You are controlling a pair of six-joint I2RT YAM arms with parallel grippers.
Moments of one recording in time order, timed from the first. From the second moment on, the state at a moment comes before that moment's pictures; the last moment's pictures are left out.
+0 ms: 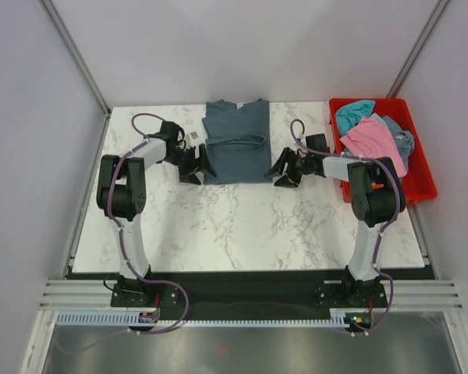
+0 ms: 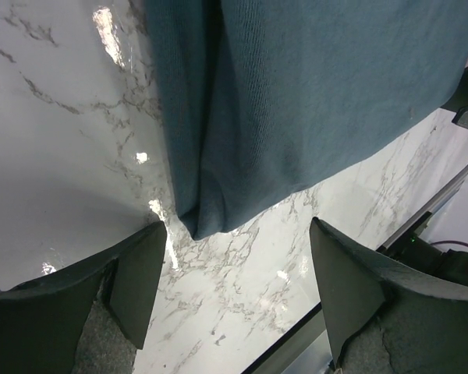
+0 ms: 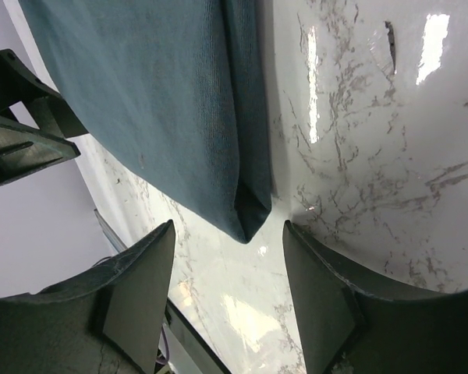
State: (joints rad) left arm -0.14 2.09 1.46 -0.62 0.63 -0.26; right arm 0.19 2.00 1.16 -0.09 -0.68 0.70
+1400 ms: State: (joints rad) left arm -0.14 2.13 1.46 -0.59 0.66 -0.27; right arm 0.22 2.05 1.18 -0.07 -0.63 0.68
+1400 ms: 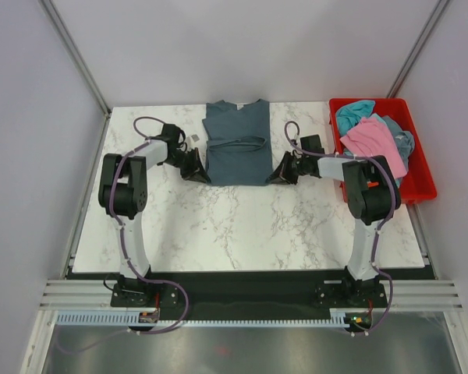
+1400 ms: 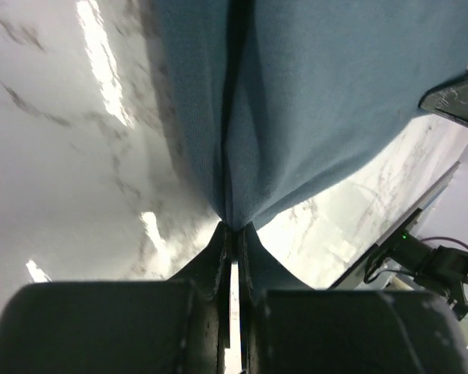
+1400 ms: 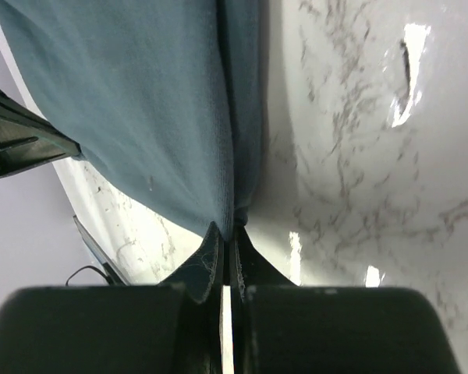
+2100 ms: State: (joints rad) left arm -0.14 1.56 1.16 -0.60 0.75 -0.29; right arm 0.23 1.60 1.05 -0.15 -0.64 0.66
